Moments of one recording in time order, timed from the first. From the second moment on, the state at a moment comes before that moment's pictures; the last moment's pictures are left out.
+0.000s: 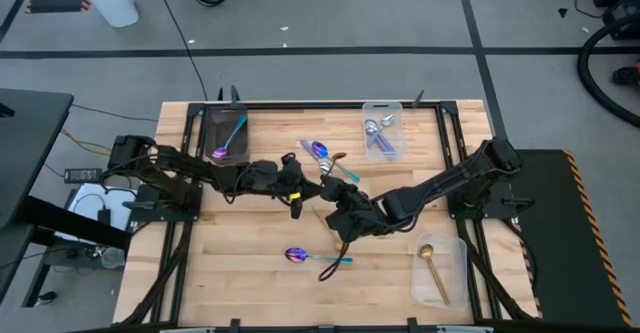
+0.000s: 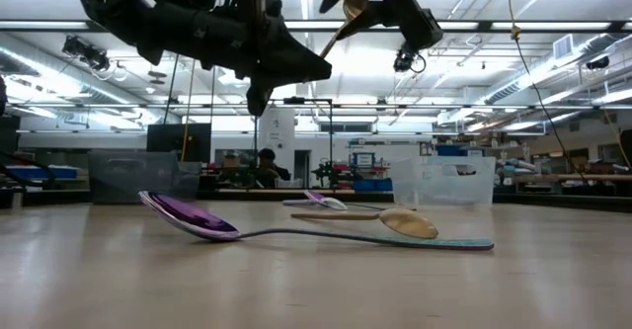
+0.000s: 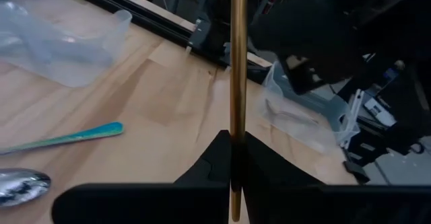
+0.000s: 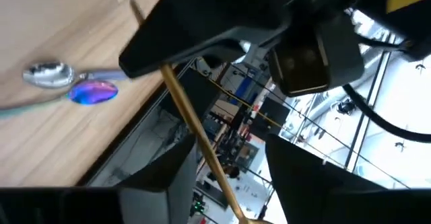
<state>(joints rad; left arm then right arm) -0.02 1.56 0.65 0.69 -0.03 -0.46 0.37 1.75 1.32 -0.32 1.10 -1.29</state>
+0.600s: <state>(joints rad) 0.05 1.56 0.65 0.68 -0.03 -0.32 0.37 1.74 1.32 -0.38 1.12 -0.43</state>
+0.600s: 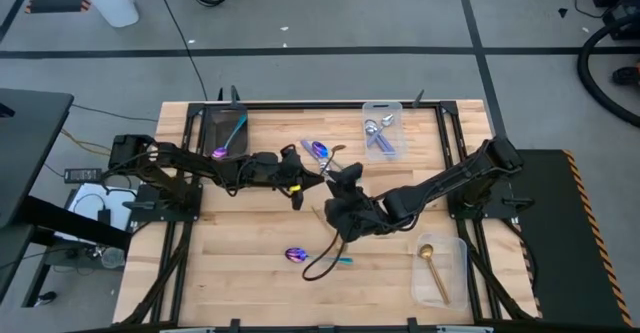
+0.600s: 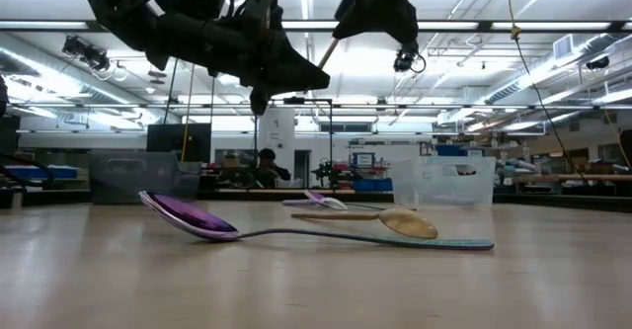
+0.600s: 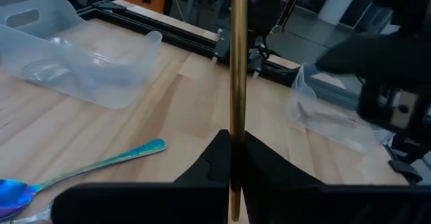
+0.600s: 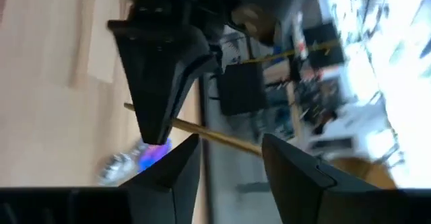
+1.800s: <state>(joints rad) 0.01 1.55 0.65 1.06 -0.20 0.07 0.26 1.53 1.32 -0.24 0.89 0.18</state>
